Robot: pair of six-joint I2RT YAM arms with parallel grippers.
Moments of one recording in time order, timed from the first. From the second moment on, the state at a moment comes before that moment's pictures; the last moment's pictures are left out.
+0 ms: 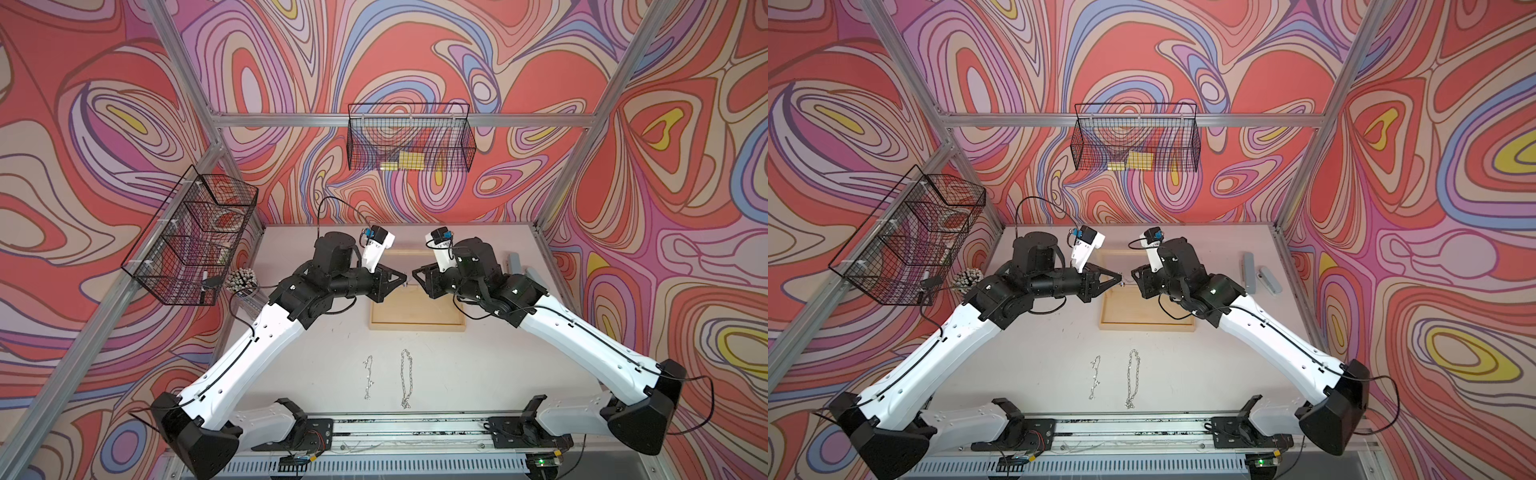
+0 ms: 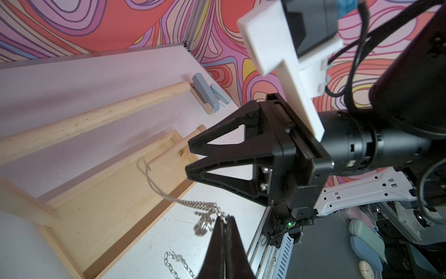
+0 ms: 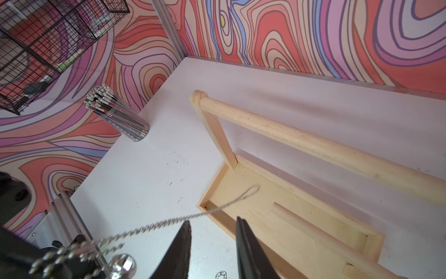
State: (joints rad) left arm -0.60 1.22 1.33 -0.58 0.52 -0.33; right arm 0.73 1.33 1.31 -0.50 -0.04 0.30
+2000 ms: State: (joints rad) left arm -0.57 1.21 1.49 -0.68 0.54 -0.33; right arm 0.71 1.34 1.22 -0.40 -0.38 0.14
